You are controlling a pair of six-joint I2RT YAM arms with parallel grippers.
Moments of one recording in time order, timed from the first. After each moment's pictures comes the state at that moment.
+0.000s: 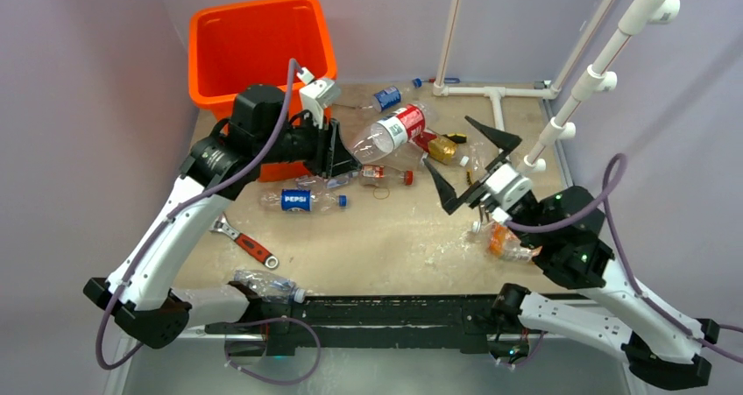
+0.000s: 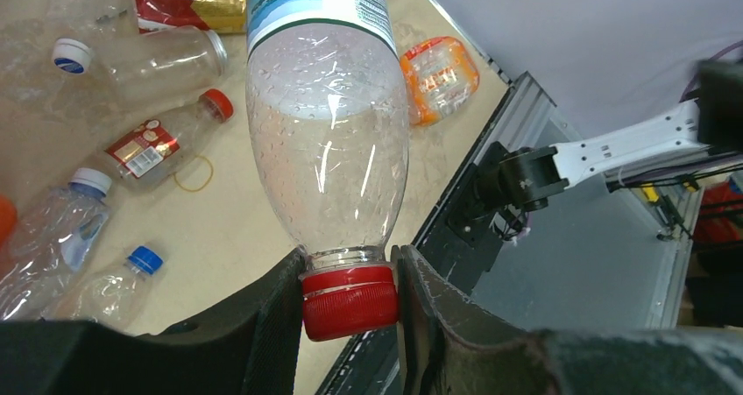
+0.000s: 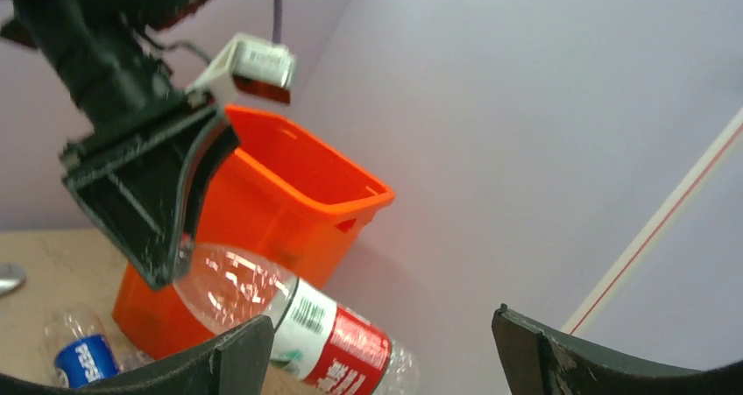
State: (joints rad) left arm -0.59 1.24 1.57 -0.80 0.49 -0.26; right arm 0.97 0.69 1.06 -0.03 0.16 -0.60
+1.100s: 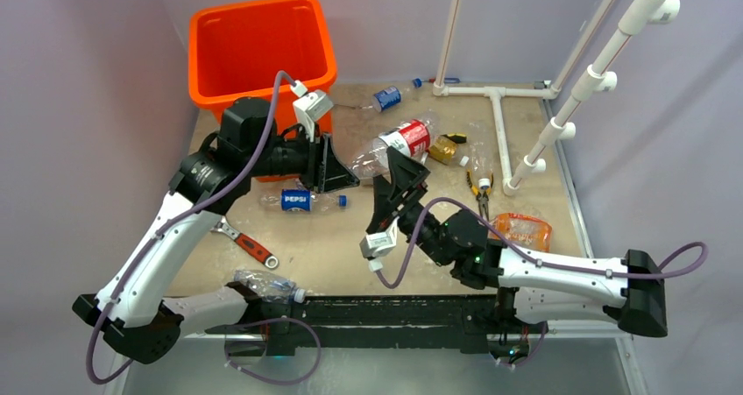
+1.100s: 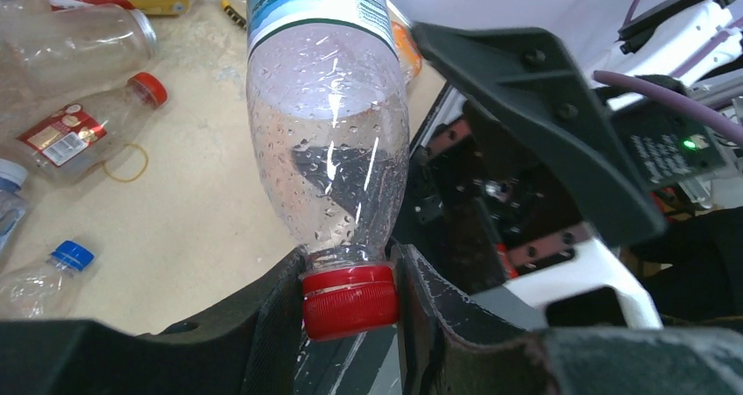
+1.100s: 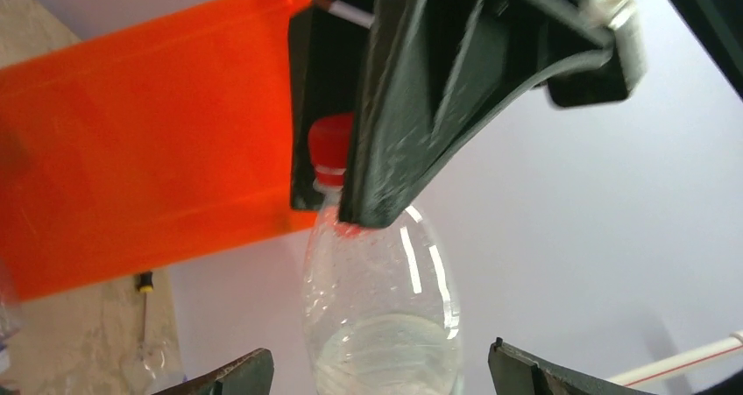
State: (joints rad) left arm -0.59 1.14 1.49 -0.78 0.58 -0.34; right arm 1.27 1.01 0.70 0.57 0.45 -1.48
